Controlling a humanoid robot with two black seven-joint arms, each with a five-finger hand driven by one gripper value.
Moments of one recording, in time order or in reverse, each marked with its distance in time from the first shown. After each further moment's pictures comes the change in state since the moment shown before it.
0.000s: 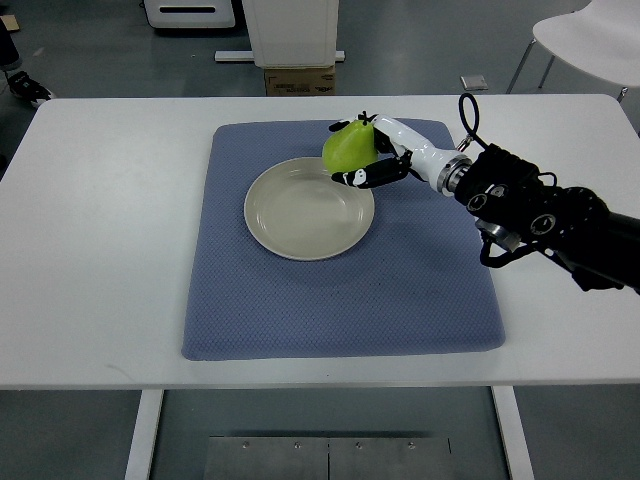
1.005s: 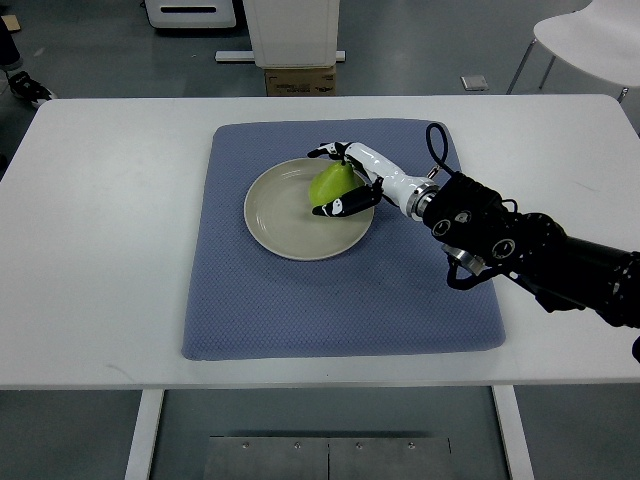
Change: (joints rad) left arm 0.000 0.000 0.000 0.000 0.000 0.000 0.000; right arm -0.047 0.082 0.012 -0.033 -0.001 -0.040 -0.036
